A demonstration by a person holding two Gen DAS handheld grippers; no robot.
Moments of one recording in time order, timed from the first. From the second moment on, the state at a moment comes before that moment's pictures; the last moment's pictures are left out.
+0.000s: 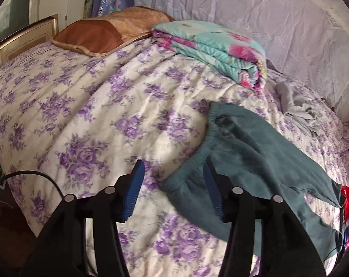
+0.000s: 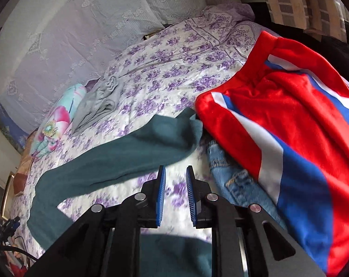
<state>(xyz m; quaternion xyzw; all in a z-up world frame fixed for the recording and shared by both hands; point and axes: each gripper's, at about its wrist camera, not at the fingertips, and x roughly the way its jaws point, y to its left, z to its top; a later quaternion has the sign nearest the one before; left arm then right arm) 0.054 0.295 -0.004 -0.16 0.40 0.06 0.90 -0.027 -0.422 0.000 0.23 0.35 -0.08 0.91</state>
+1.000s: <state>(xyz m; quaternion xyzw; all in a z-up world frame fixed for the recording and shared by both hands) 0.128 0.244 -0.013 -0.11 0.44 0.04 0.89 0.006 -0.458 -0.002 0.21 0.37 -0.07 0.90</state>
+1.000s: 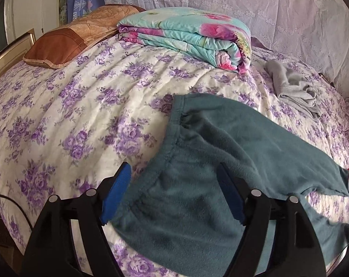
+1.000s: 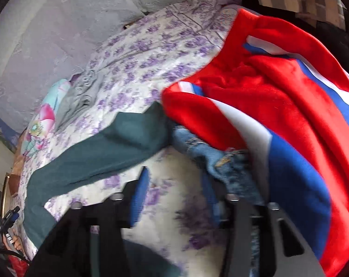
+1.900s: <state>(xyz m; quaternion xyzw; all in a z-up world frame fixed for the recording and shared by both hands) 0.284 0.258 -0.041 -0.16 0.50 0.02 0.85 0.156 -0.391 0.018 0.15 0.40 0.02 0.90</state>
